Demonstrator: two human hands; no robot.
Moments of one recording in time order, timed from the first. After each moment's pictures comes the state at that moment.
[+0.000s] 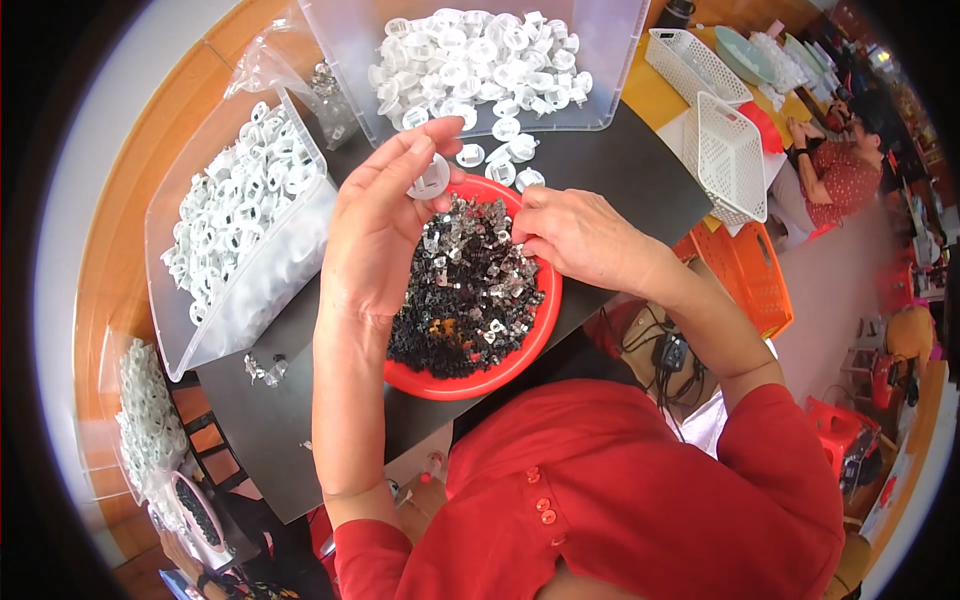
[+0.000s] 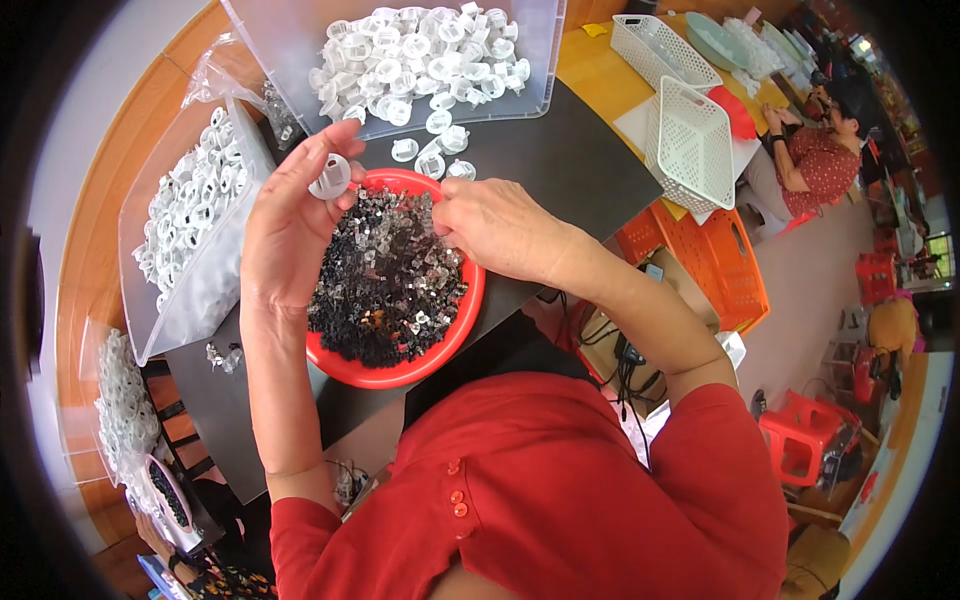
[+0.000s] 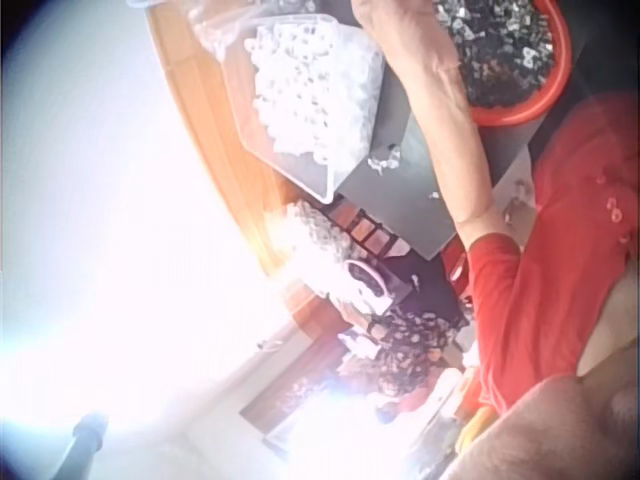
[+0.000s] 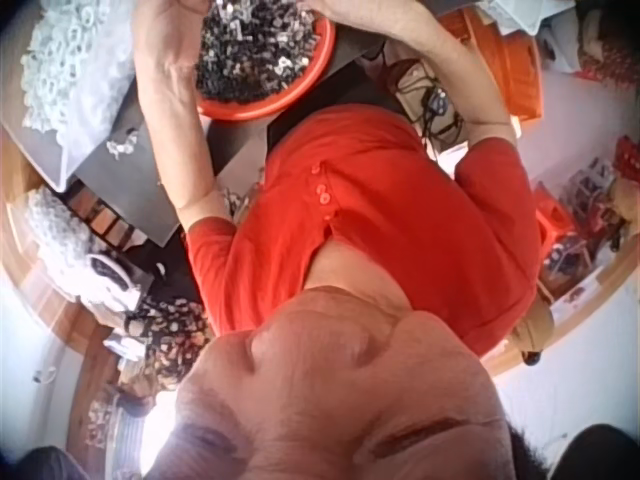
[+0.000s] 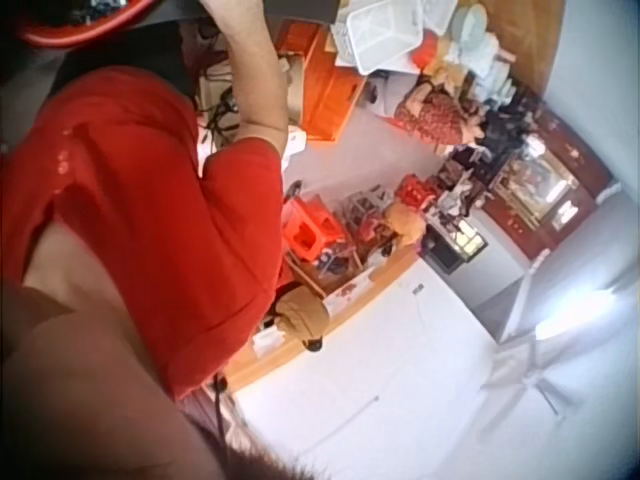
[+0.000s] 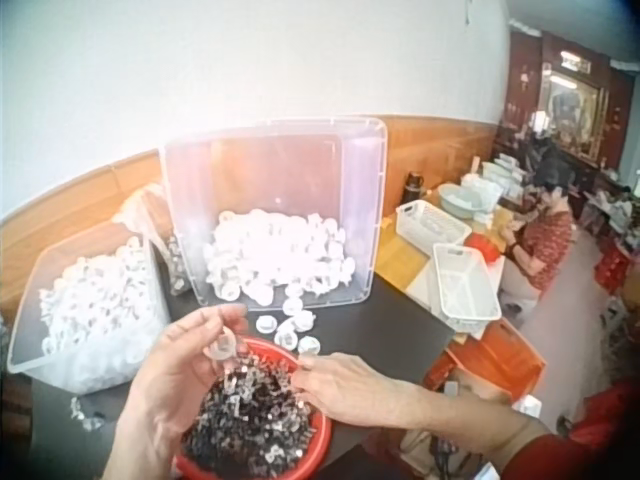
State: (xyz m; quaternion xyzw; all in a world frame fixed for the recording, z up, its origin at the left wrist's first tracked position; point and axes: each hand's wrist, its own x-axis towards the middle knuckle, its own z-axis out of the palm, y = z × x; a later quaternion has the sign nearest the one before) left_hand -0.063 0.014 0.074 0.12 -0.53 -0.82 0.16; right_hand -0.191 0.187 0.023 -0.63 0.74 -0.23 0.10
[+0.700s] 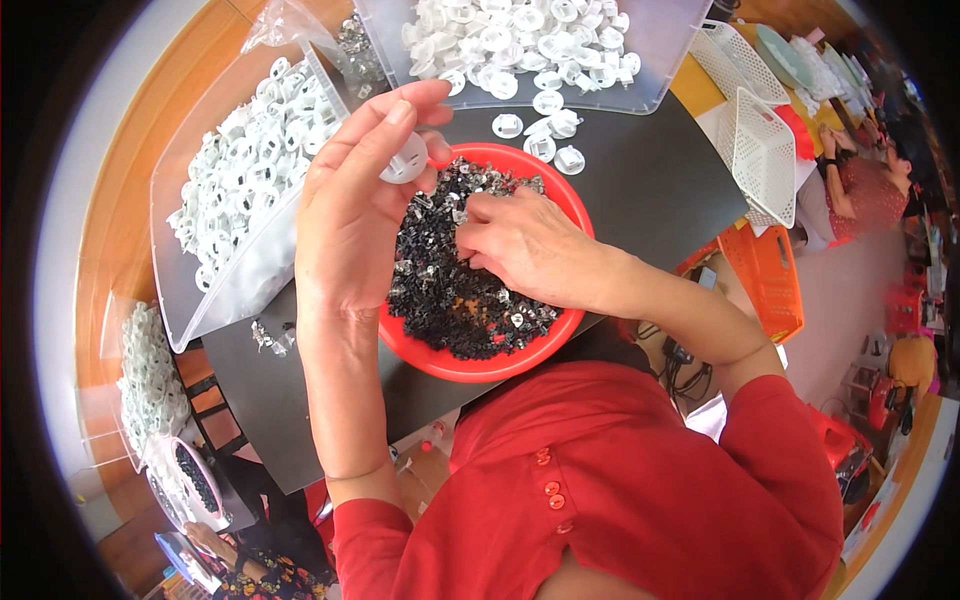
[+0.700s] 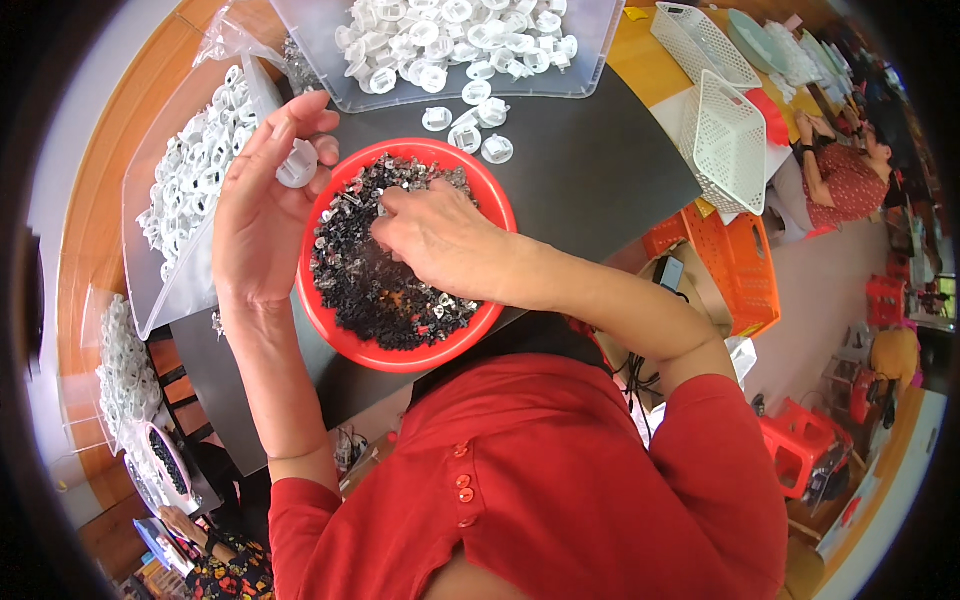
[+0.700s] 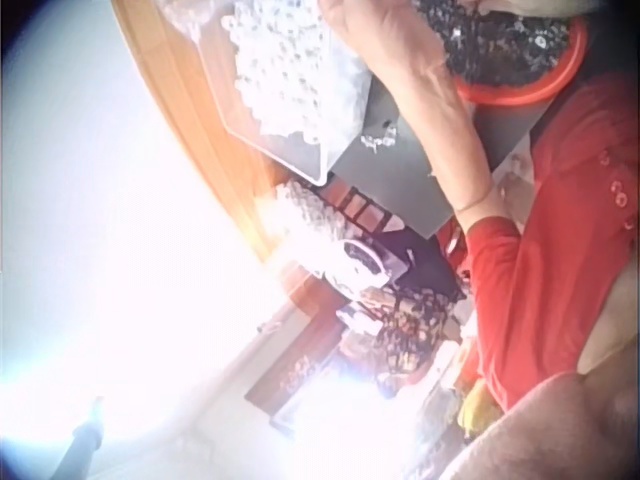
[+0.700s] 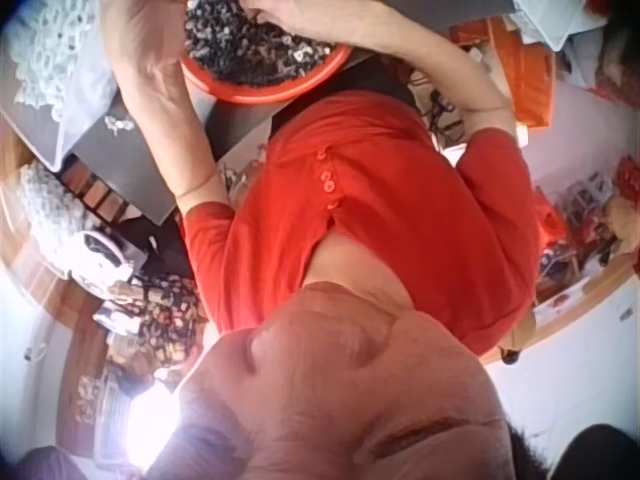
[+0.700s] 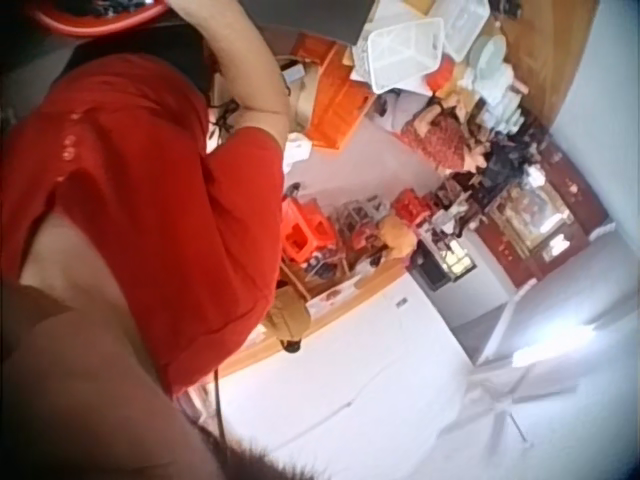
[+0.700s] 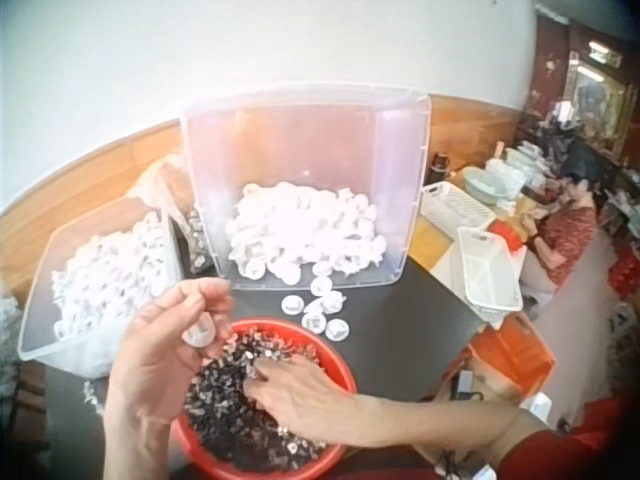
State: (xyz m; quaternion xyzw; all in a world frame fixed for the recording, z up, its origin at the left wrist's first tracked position) left_hand -0.042 -0.003 0.088 0.14 -0.57 -0.78 0.22; right_hand -0.145 0.134 0.003 -0.69 0.67 -0.27 0.08
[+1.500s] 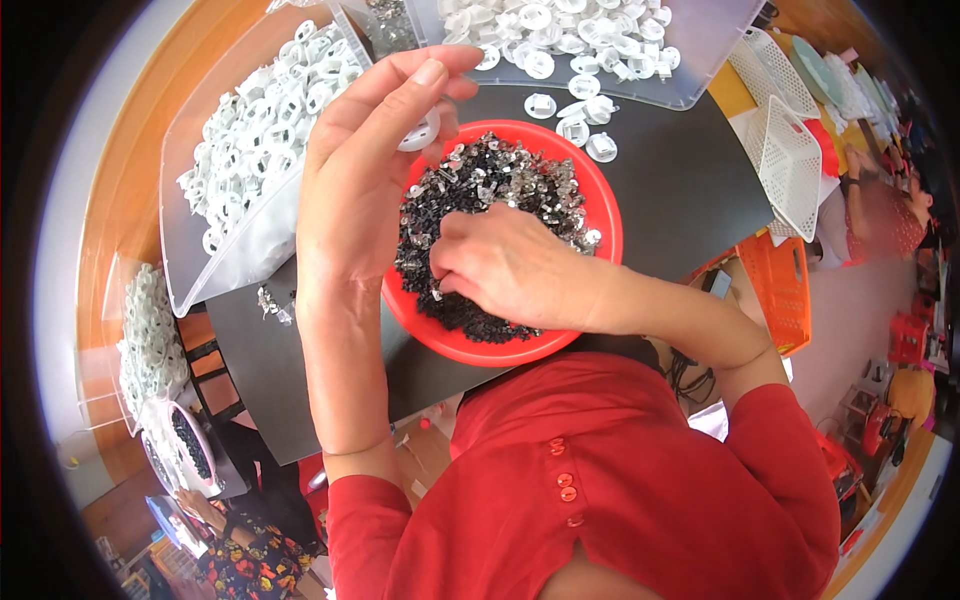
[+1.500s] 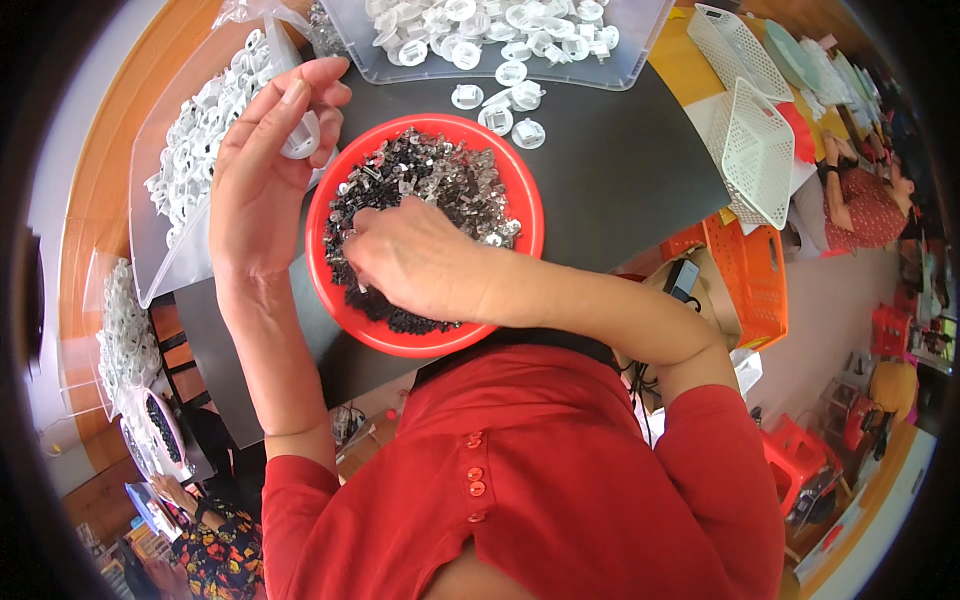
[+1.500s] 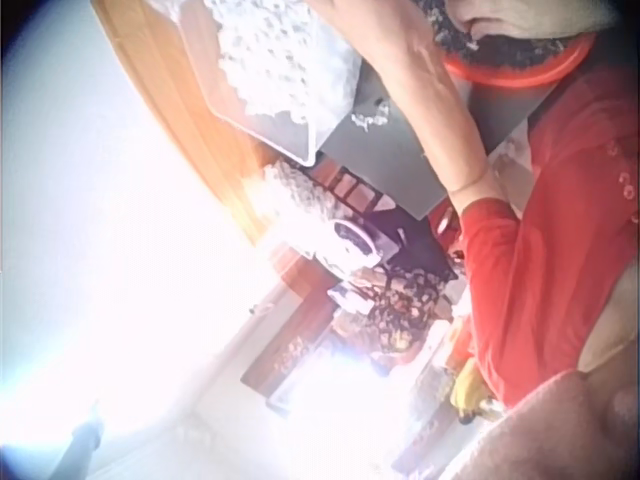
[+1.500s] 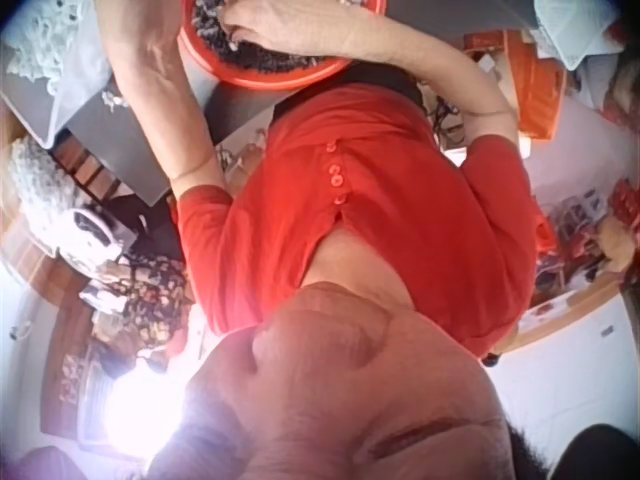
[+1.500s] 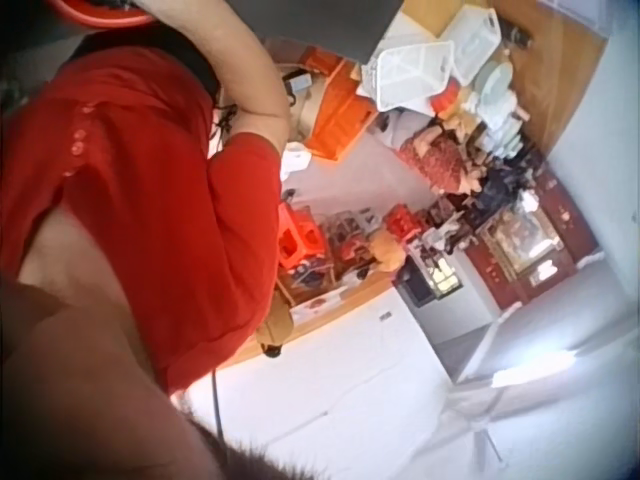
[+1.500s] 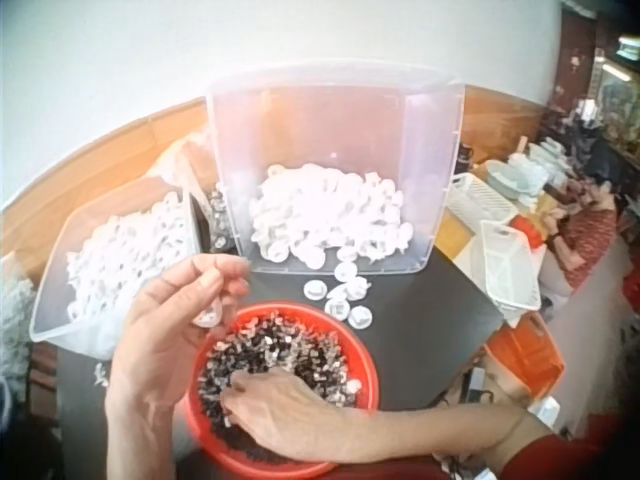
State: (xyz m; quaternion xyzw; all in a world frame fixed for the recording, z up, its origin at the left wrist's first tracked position) left_hand -0.039 -0.007 0.092 0.16 -0.64 -0.71 0.24; right_hand -0.108 0.117 0.014 -0.69 0.62 -0.33 0.16
